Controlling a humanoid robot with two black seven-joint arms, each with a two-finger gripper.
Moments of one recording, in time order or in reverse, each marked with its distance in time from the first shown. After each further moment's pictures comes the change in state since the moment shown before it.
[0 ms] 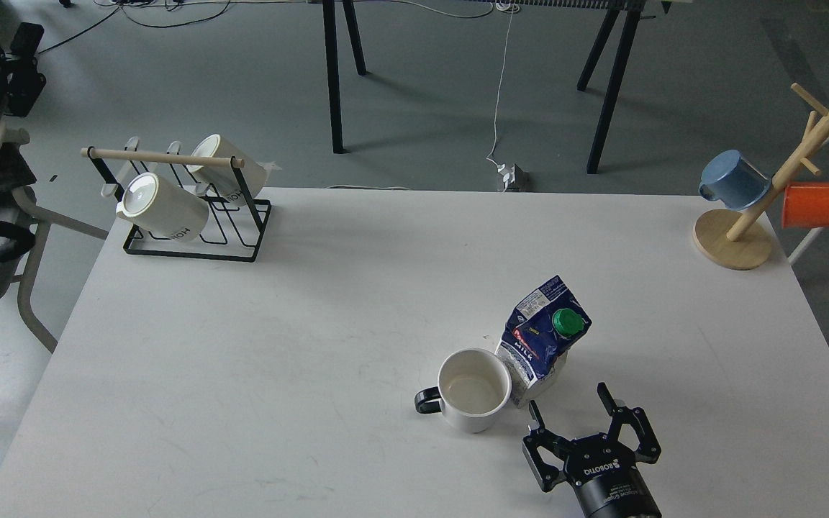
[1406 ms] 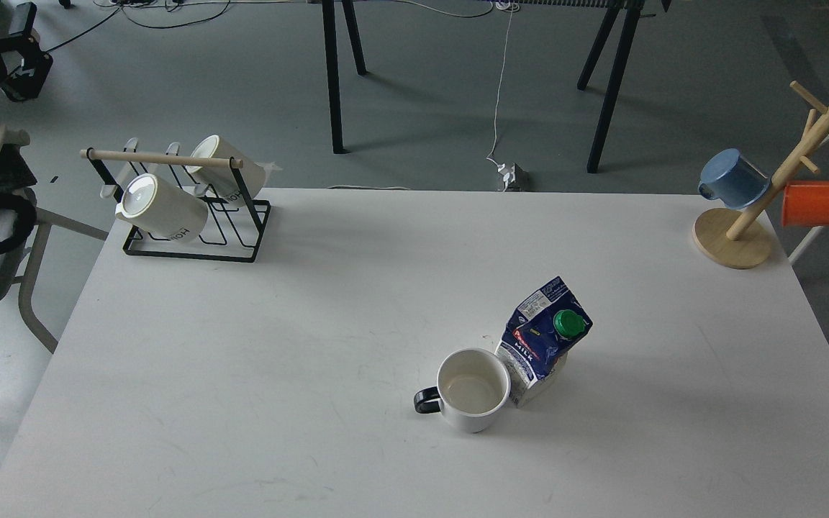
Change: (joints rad) left arm -0.028 -0.090 -0.057 0.091 -0.329 -0.097 -0.002; right arm 1.007 -0.595 0.136 -0.348 -0.006 0.000 -0.006
